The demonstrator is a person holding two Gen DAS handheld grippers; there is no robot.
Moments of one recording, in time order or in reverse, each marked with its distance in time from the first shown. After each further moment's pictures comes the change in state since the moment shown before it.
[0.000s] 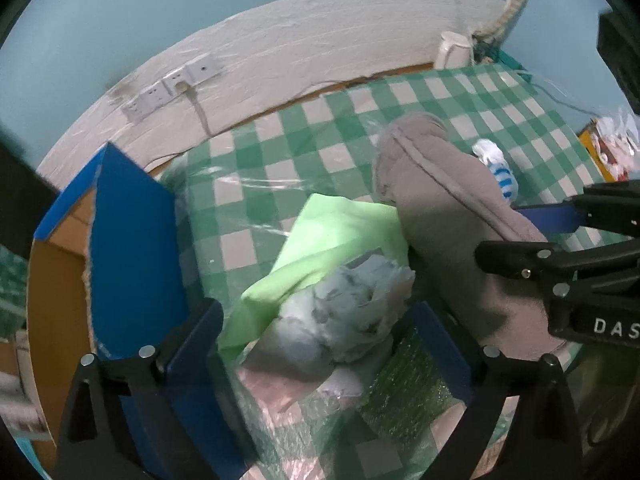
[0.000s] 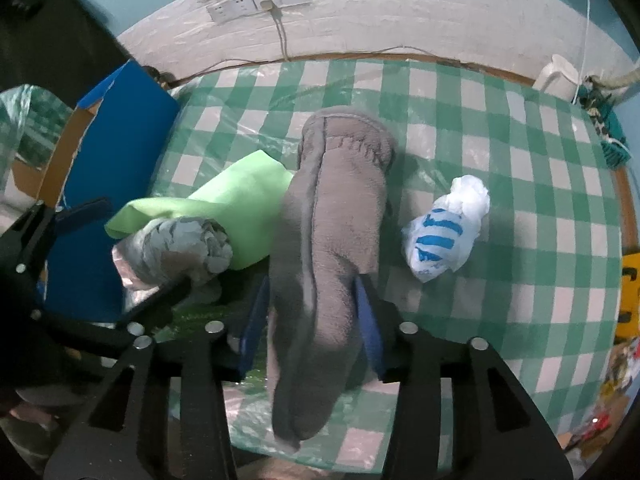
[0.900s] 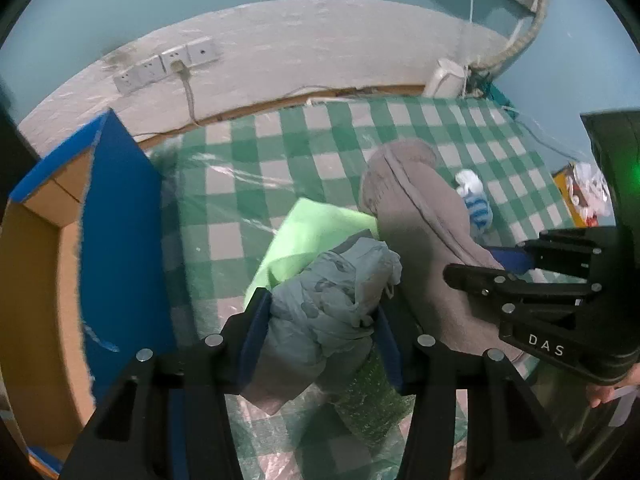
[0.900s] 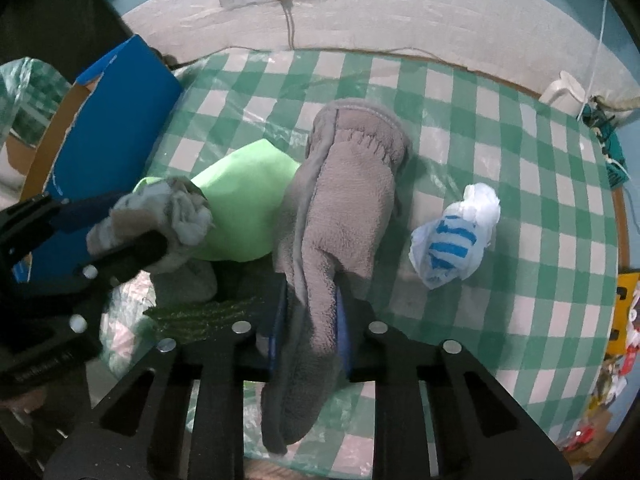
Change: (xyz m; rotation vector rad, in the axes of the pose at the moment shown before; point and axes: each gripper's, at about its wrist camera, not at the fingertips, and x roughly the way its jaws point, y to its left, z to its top) left arm -0.009 0.024 -0.001 -0.135 -0.013 -0.159; right arm 0.010 0.016 0.001 -0.079 0.010 -0.056
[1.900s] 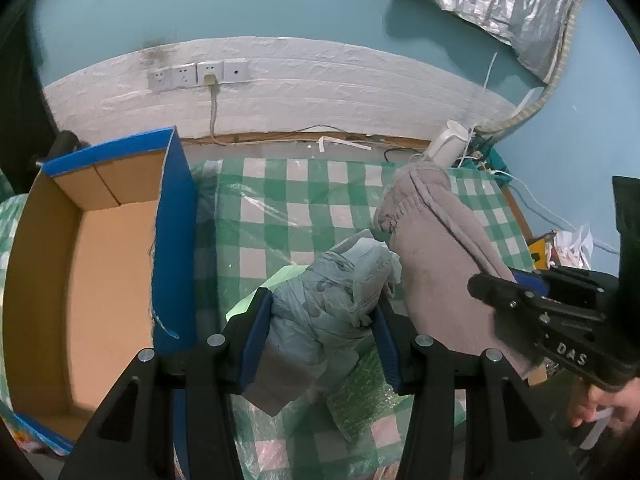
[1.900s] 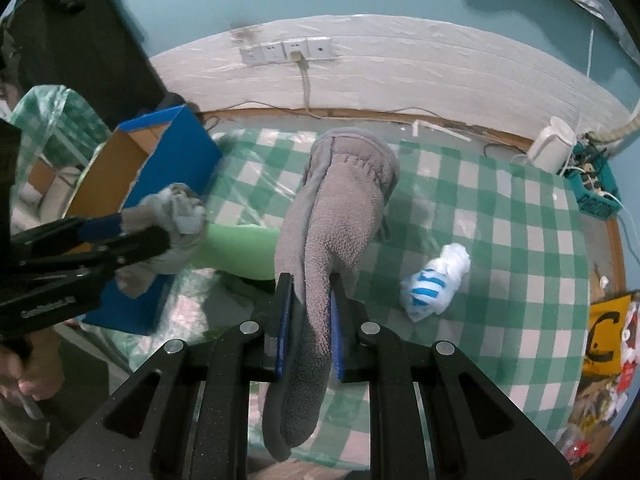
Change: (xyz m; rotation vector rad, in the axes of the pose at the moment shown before) left arm -0.055 0.039 0.006 -0.177 -0.120 -0.070; right arm -0.073 0.016 0.009 -0.031 -0.181 0.031
